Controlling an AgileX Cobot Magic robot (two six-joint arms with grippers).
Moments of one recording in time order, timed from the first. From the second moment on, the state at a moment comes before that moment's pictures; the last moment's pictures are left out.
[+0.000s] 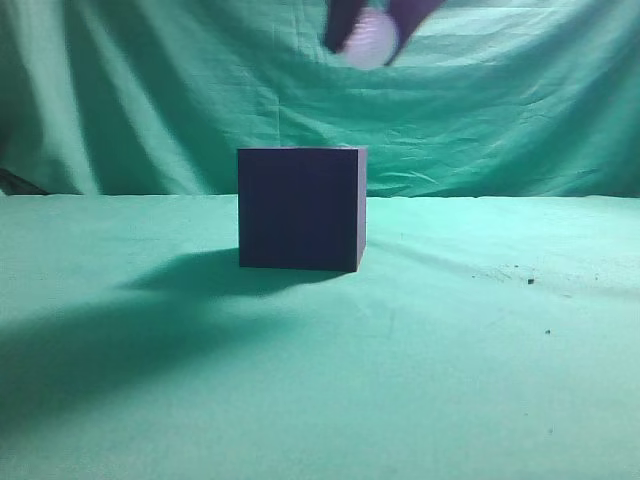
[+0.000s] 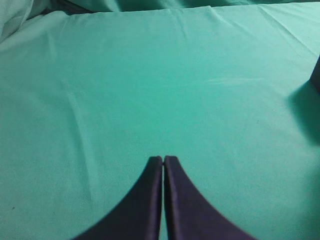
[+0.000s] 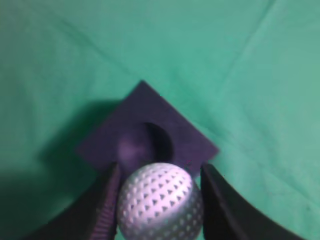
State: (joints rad) left arm -0.10 -0.02 0.02 0.09 0.36 -0.03; right arm 0.58 1.75 -1.46 0.15 0.85 -0.12
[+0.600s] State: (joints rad) left arm -0.10 -0.02 0.02 0.09 0.36 -0.03; right arm 0.66 1.86 -1.46 0.12 0.75 -0.15
